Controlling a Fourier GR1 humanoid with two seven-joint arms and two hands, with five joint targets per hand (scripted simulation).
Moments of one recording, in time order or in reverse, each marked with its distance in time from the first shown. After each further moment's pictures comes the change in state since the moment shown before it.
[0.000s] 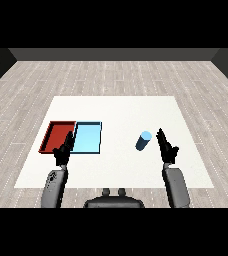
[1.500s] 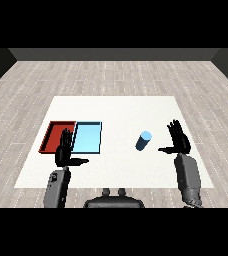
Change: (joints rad) left arm 0.003 -0.066 0.041 0.002 0.141 -0.115 -0.442; right arm -0.230 -0.159 -0.251 0.418 -0.298 0.400 -0.343
